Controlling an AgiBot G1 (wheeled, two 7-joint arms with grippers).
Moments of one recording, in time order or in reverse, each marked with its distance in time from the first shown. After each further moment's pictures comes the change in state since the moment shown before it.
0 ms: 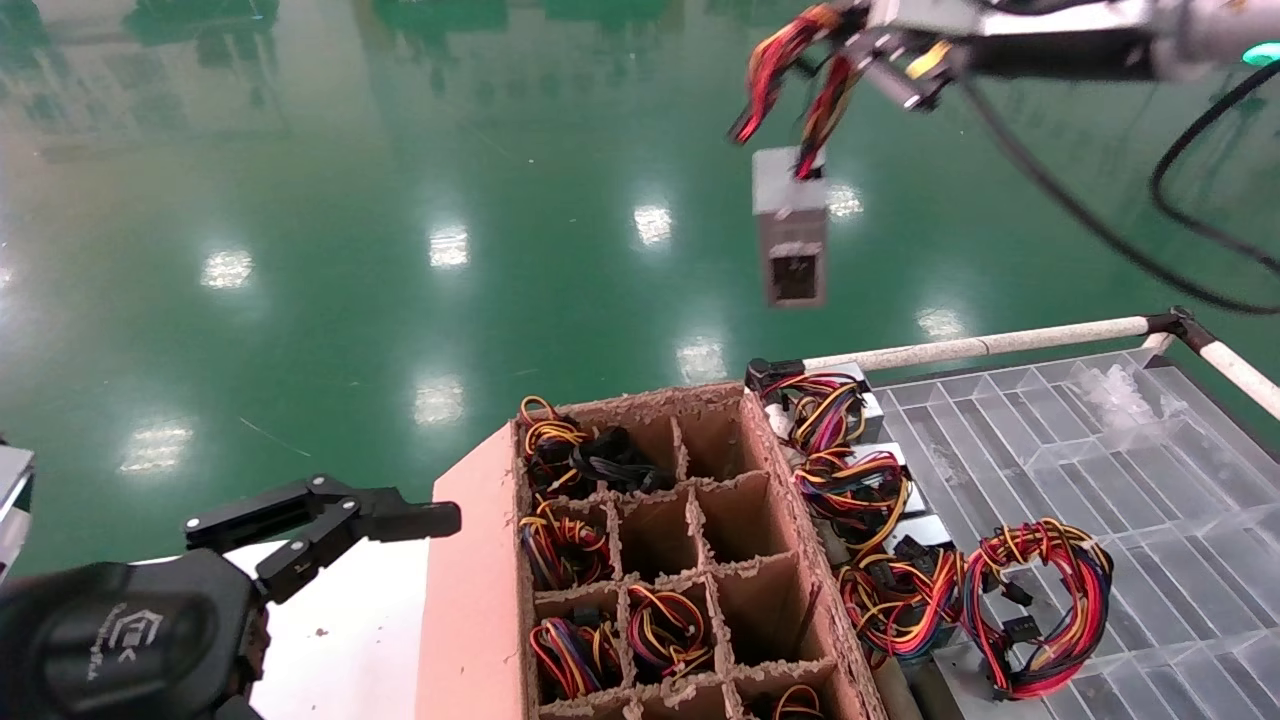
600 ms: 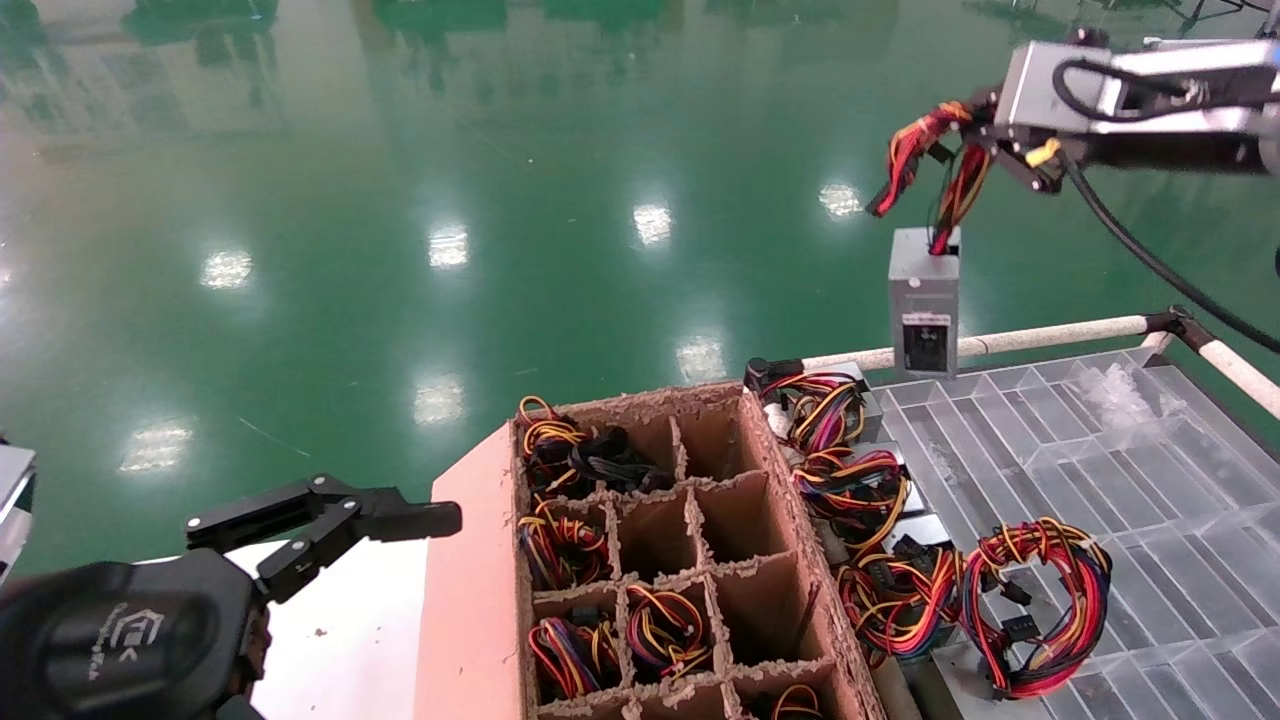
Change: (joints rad) left arm 0.000 0.000 0.000 0.000 0.000 0.000 0.000; right arm 0.001 0.029 0.003 -0.265 -0.014 0.022 -0.178
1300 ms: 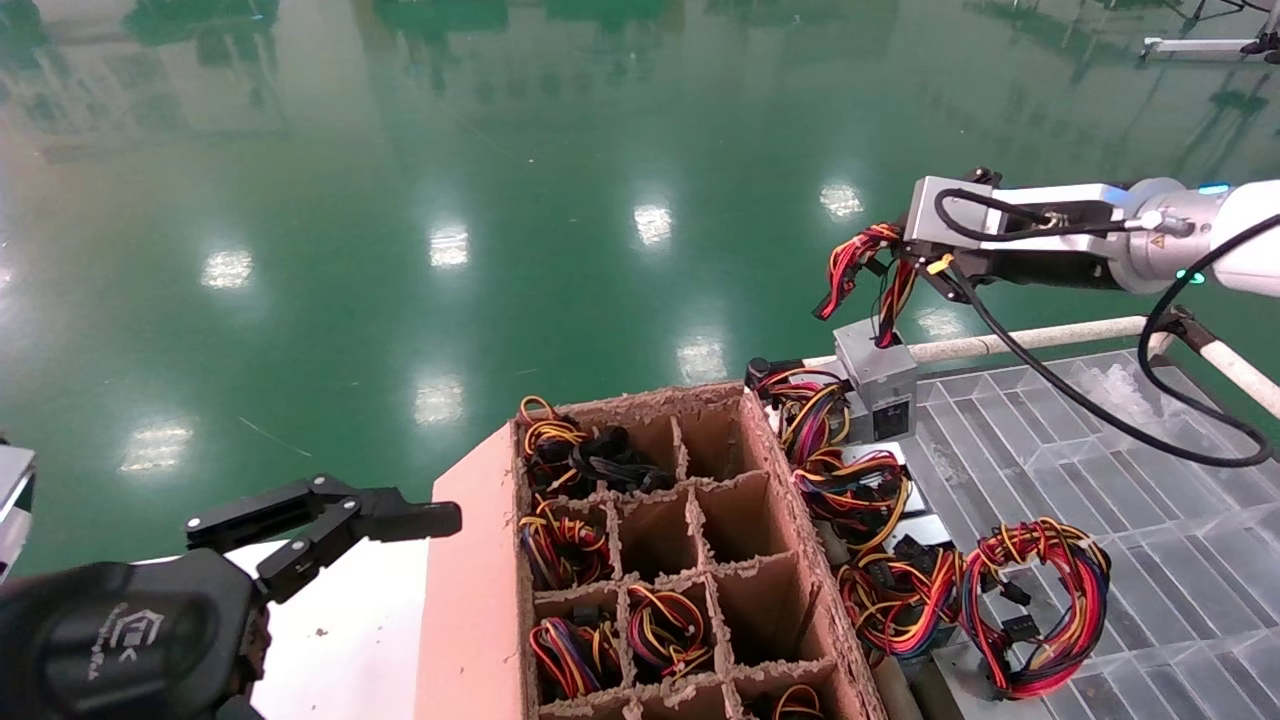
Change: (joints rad) left arm 0.000 0.000 0.001 0.000 0.000 0.000 0.000; right arm -0.043 -0.118 0.016 -0.278 0.035 0.045 -0.107
